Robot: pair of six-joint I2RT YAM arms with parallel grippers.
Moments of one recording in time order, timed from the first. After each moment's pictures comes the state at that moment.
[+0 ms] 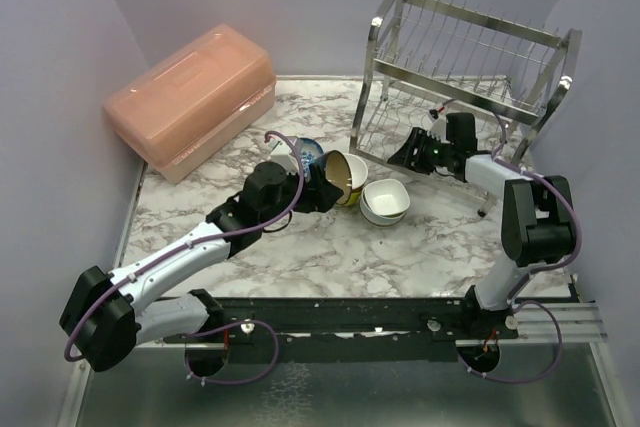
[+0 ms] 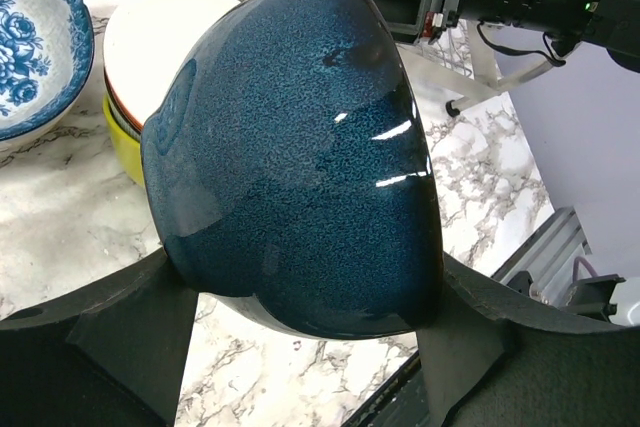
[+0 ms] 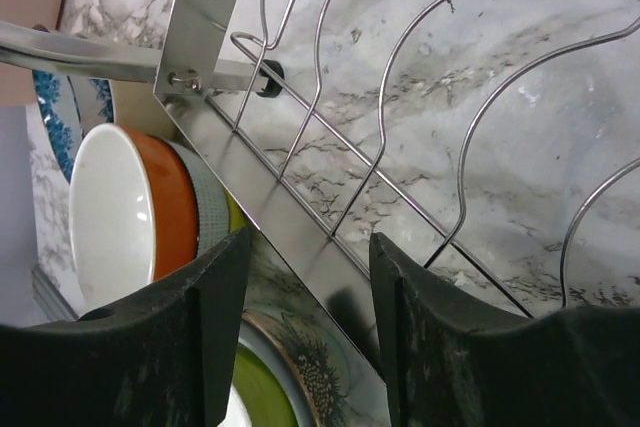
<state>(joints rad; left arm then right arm) -0.75 1.11 0.71 0.07 0.03 -0.65 0.10 1.72 0.99 0.00 -0.57 0.44</state>
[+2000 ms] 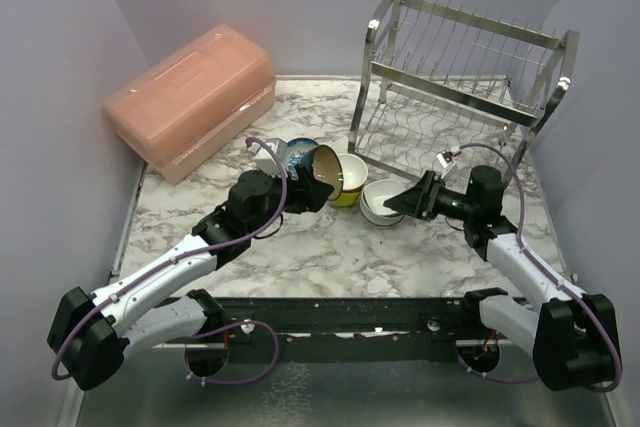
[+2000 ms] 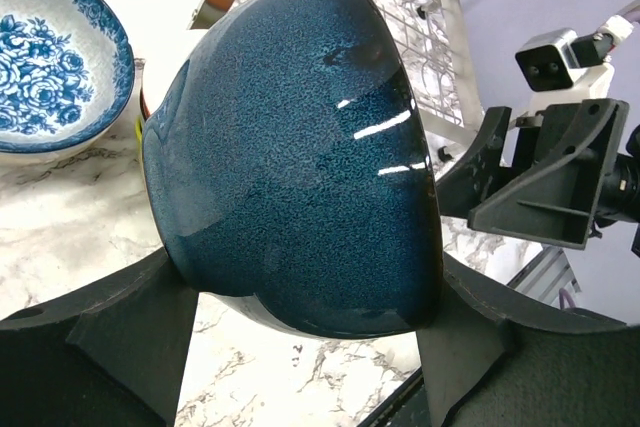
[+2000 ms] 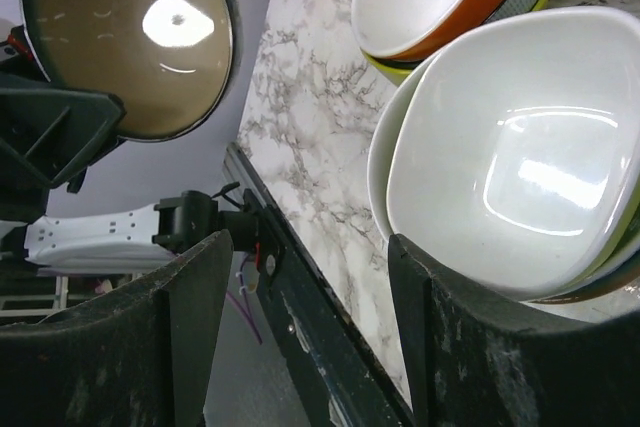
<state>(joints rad) -0.75 0.97 0.65 0.08 -0.05 -0.67 0.13 1.04 0.43 0.26 -0.91 0.79</state>
